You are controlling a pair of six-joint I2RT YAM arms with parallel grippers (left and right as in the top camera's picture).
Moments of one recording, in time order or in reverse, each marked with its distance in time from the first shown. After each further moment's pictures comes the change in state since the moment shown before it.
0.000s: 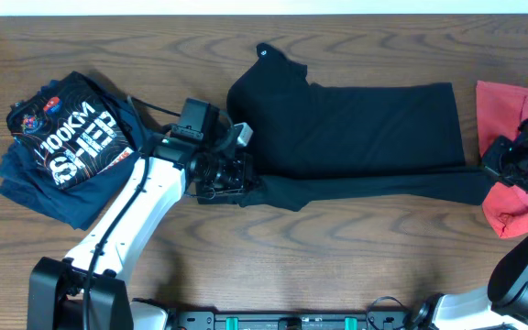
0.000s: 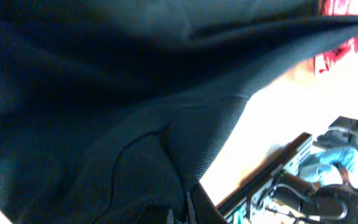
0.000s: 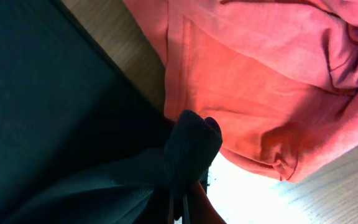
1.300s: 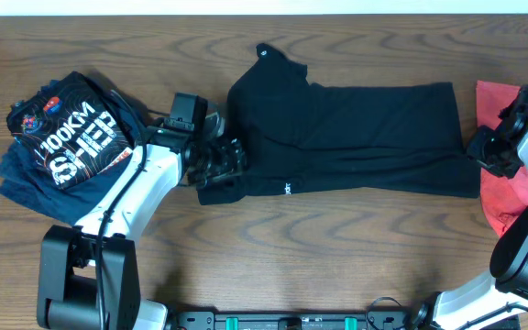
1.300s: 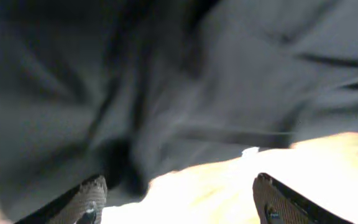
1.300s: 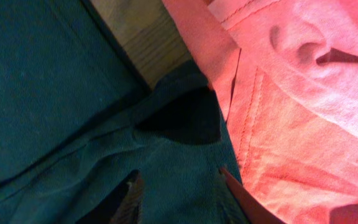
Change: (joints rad) left arm 0.080 0.114 -0.002 0.086 -0.249 -0.144; right arm 0.056 0.124 -0.012 0.189 -0.060 -0.010
